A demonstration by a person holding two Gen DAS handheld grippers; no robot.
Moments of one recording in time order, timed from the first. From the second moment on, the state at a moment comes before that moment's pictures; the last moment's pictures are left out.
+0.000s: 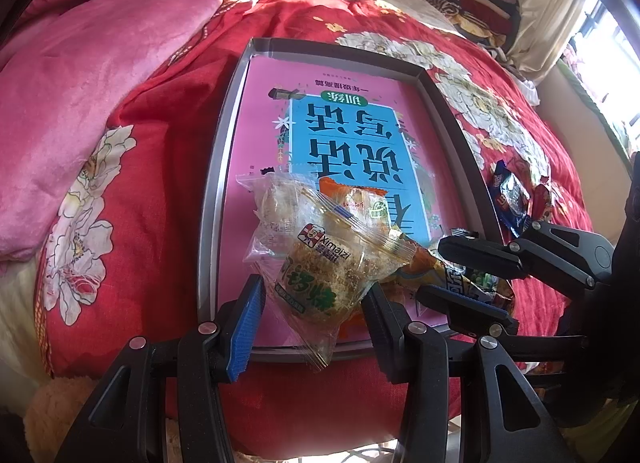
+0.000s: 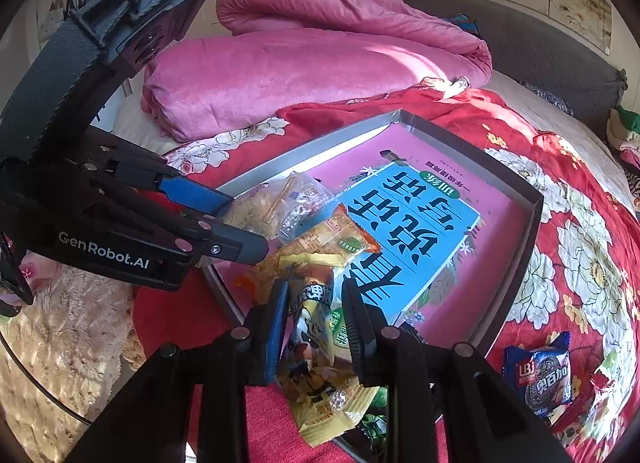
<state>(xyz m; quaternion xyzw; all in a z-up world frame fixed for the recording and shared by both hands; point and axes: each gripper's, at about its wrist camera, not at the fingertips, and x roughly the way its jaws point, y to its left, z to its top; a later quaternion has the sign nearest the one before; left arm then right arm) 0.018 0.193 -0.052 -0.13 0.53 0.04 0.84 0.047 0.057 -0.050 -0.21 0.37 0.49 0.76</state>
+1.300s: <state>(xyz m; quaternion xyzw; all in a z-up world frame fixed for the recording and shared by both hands) 0.019 0.181 -0.041 -0.11 0.52 0.03 0.85 0.054 0.015 -0.037 -0.20 0.37 0.44 0.79</state>
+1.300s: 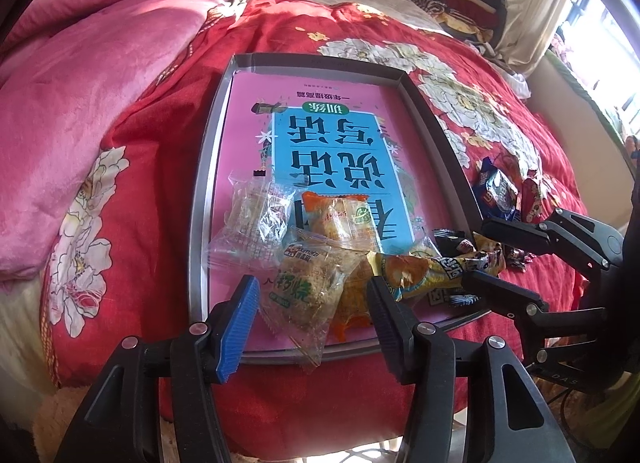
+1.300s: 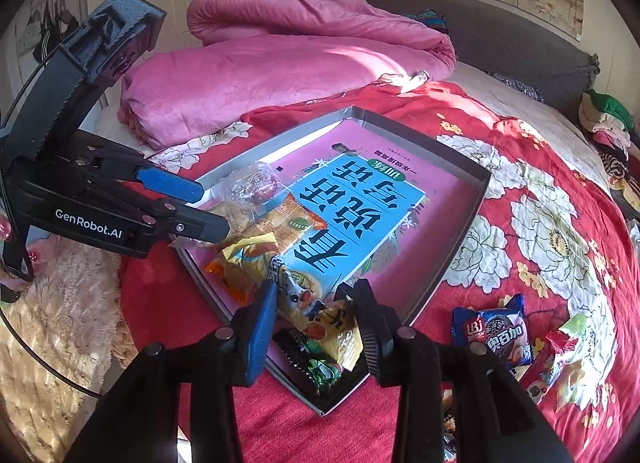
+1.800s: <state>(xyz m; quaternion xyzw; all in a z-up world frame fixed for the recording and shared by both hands) 0.013 0.178 -0.022 -0.11 0.48 0.02 0.87 0.061 0.001 -0.032 -0.18 0.37 0.42 0.81</state>
